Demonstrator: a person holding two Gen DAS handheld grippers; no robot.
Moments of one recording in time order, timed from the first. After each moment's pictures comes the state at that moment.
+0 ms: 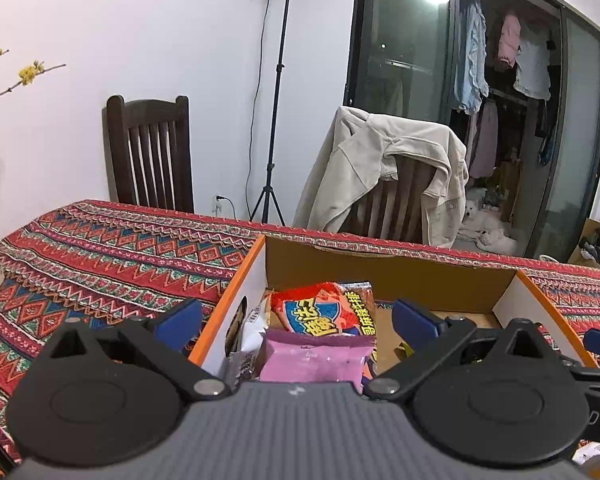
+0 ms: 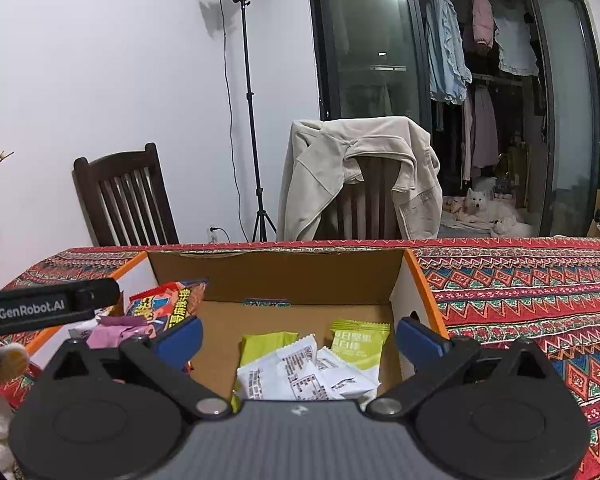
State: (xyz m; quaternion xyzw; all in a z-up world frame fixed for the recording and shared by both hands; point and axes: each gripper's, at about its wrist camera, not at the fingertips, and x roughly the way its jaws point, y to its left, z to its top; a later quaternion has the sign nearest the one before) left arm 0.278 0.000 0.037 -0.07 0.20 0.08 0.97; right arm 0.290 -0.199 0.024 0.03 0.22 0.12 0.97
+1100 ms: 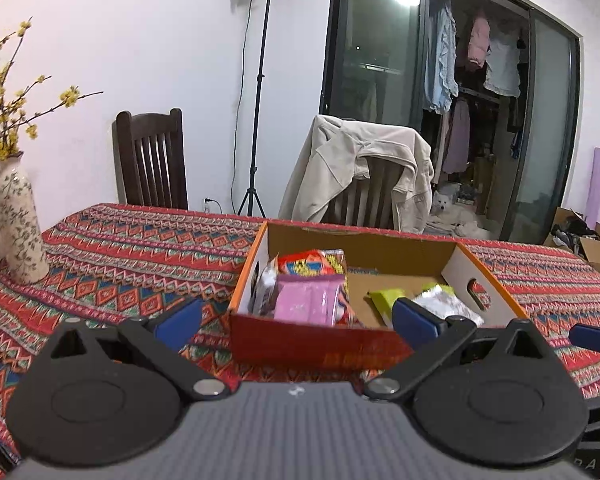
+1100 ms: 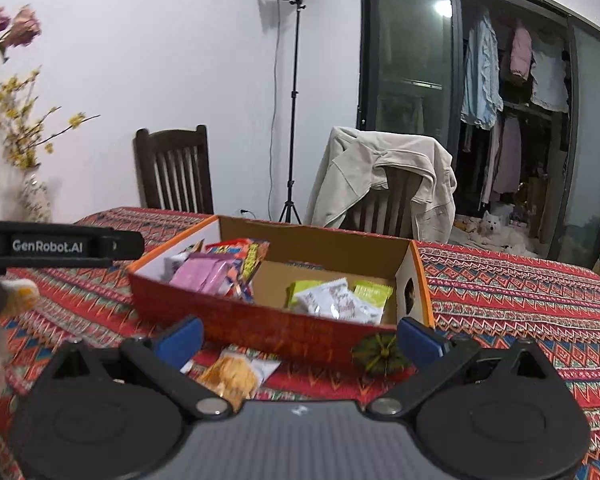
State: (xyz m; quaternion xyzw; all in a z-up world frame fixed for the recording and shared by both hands) left arm 0.144 0.002 0.065 -0.05 0.20 0.04 0.98; right arm 0.144 -0.199 0.054 -0.04 0.21 0.16 0.96
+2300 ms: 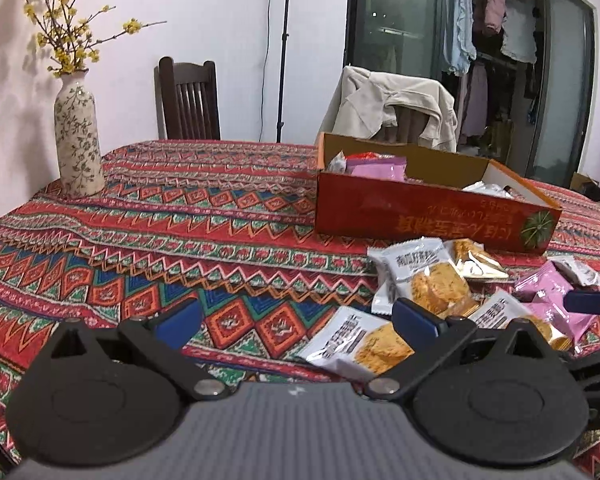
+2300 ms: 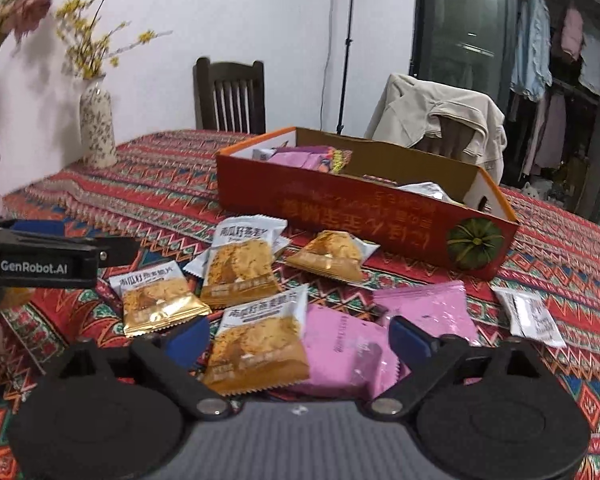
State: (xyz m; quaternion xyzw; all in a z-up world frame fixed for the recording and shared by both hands) left arm 0.062 0.051 -0.012 -0.05 0.26 0.07 0.96; right arm 0.086 -0.145 -0.006 -0.09 0.29 0.21 0.93
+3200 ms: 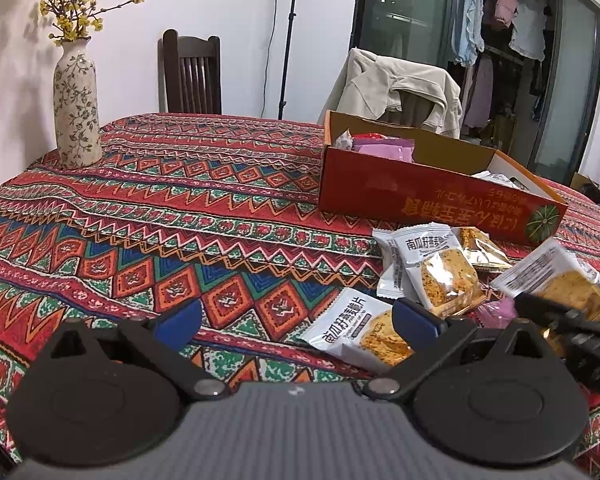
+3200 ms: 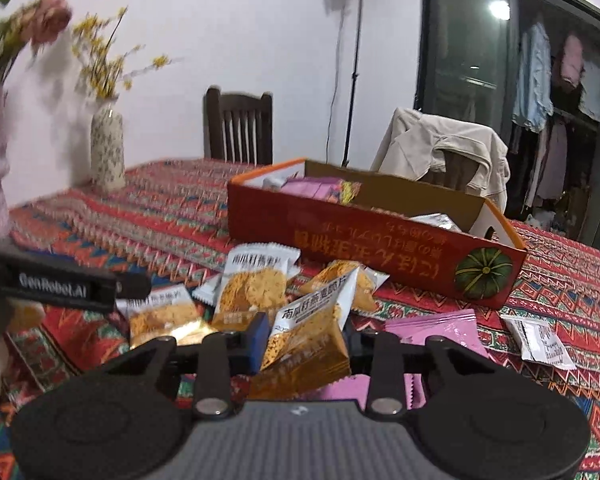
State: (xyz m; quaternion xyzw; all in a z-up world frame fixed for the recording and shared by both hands) left arm 0.070 0.058 -0.021 -0.07 0.28 0.07 0.95; right arm 0.078 -0.148 -0.008 -0.07 0.22 0.22 0.95
